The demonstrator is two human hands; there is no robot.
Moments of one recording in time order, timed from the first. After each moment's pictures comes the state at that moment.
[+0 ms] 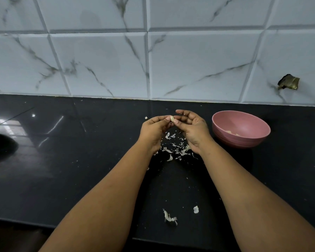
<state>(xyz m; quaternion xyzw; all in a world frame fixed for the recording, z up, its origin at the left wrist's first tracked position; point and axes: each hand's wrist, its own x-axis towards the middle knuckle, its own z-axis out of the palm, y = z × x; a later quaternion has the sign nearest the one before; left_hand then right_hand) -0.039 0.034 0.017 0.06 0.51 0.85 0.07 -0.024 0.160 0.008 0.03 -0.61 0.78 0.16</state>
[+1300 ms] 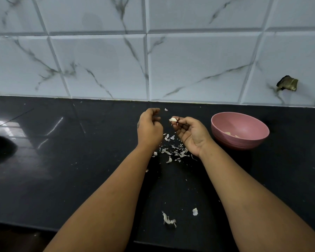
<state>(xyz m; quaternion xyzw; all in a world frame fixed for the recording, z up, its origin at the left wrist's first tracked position) -0.039 0.028 0.019 0.09 0.79 0.58 -0.20 -0.016 0.158 0.024 -0.05 -0.43 0.90 0.04</state>
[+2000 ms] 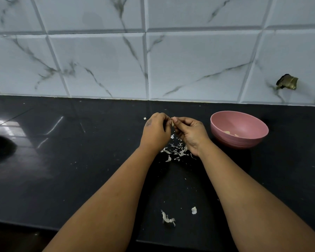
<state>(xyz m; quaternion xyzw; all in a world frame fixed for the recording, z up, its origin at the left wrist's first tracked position) -0.038 0.034 0.012 0.21 0.87 0.38 -0.24 -0.015 0.160 0.012 -0.02 -0.59 0.80 0.10</state>
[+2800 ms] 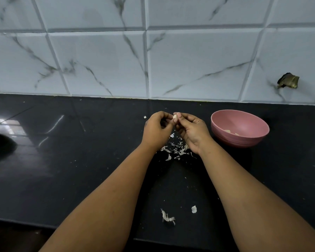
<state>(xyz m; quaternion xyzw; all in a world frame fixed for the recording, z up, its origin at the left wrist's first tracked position) -0.037 0.038 0.011 0.18 0.80 0.55 -0.16 -0.020 0.160 0.013 -0.02 -0.50 0.86 0.10</state>
